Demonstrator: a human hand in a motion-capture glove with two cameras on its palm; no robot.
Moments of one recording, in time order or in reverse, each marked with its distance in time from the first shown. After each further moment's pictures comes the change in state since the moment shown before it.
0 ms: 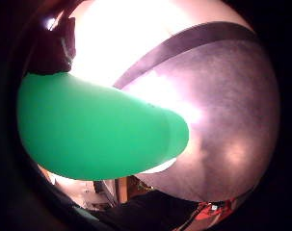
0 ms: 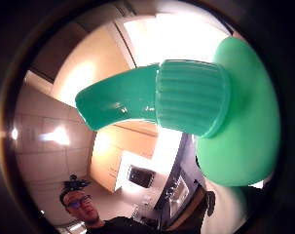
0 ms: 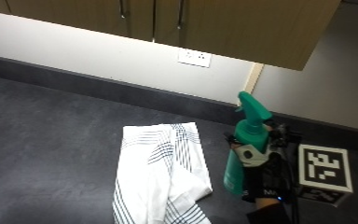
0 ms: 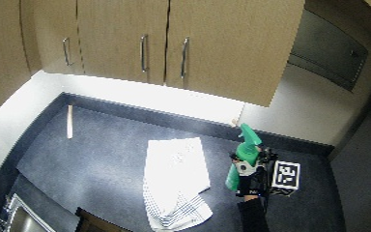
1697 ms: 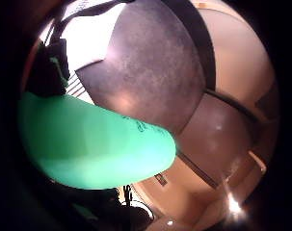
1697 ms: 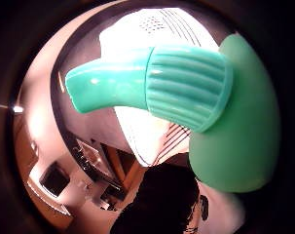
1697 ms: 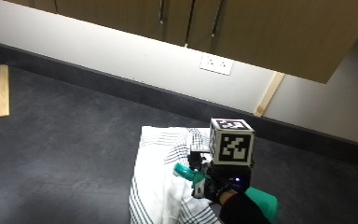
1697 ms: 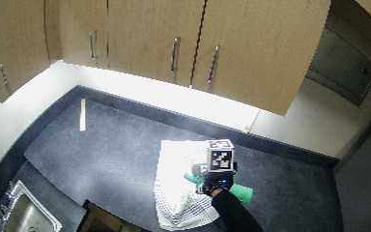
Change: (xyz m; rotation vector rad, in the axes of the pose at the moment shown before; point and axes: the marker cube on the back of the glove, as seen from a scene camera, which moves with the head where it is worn) arm 0.113 -0.007 0.067 -0.730 1.419 0.216
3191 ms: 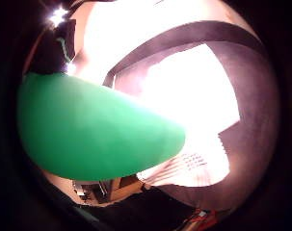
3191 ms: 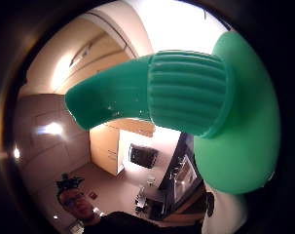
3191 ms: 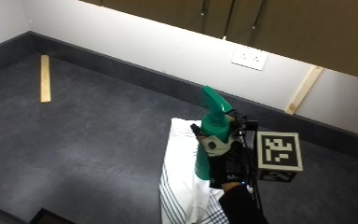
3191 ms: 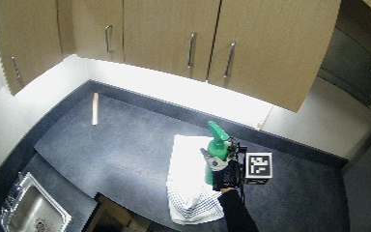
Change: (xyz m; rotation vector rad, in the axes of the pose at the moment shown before) arm -0.014 0.037 -0.080 0.691 -1.311 -0.356
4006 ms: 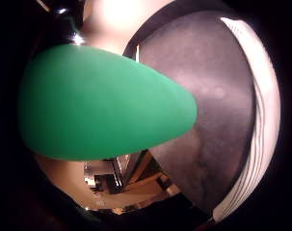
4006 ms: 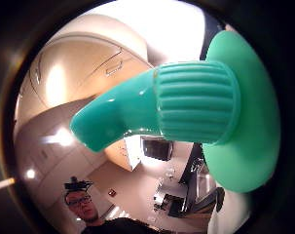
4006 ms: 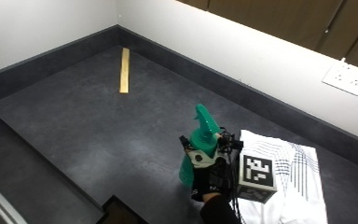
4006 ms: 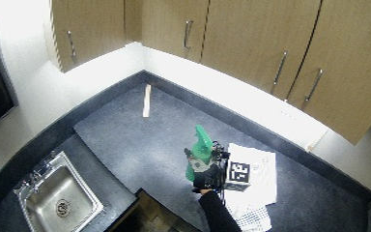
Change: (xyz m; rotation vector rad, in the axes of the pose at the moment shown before) arm 0.032 0.022 0.040 0.034 -0.216 0.132
